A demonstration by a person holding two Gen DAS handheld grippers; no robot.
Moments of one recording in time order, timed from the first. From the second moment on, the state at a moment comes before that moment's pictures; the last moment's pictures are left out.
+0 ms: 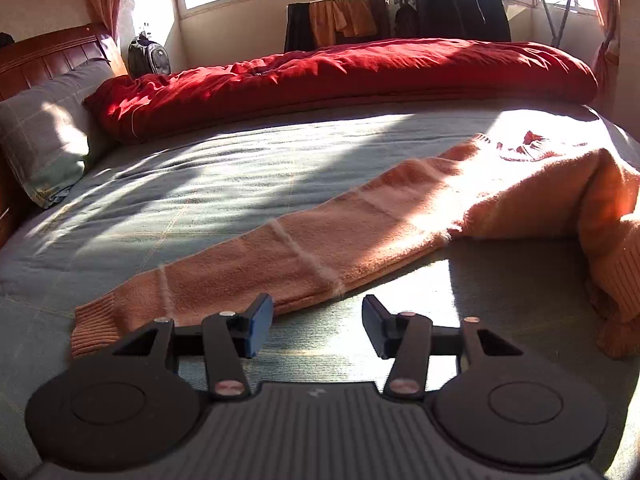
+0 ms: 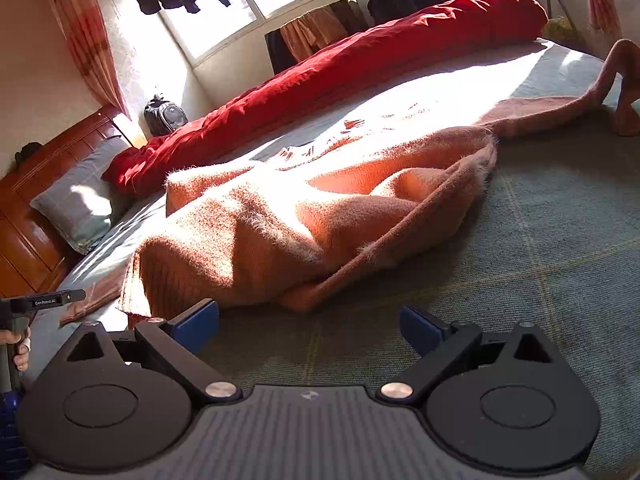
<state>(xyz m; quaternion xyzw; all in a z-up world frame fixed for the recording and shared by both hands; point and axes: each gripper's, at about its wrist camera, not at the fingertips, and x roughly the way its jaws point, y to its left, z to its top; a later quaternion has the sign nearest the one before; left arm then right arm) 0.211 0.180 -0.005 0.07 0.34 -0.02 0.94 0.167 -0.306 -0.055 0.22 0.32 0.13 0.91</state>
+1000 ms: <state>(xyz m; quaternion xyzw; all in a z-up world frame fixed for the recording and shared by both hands) 0.116 -0.014 -0.030 0.07 0.29 -0.24 0.92 0.234 -0.320 -0.100 0.36 0.34 0.09 0.86</state>
